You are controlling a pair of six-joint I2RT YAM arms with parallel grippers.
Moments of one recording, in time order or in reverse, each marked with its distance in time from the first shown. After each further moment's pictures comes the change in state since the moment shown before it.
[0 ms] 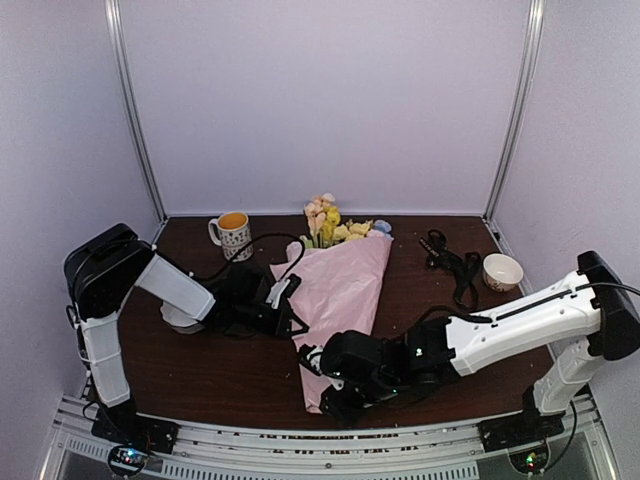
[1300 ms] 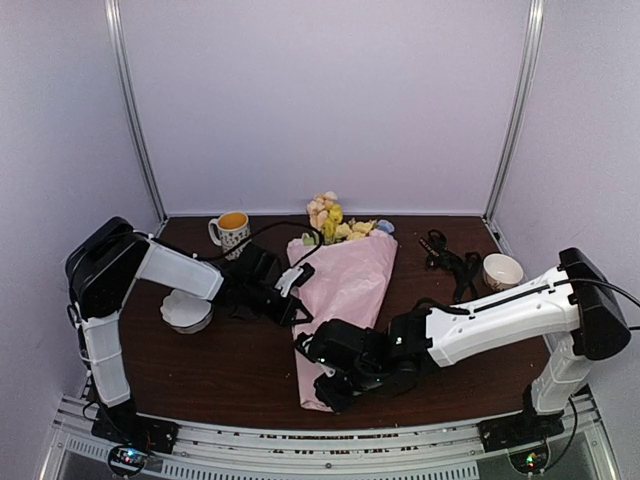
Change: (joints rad) left arm 0.000 0.006 0.193 -0.295 -0.013 0.251; right arm -0.043 0.076 0.078 -0.028 0.026 0.025
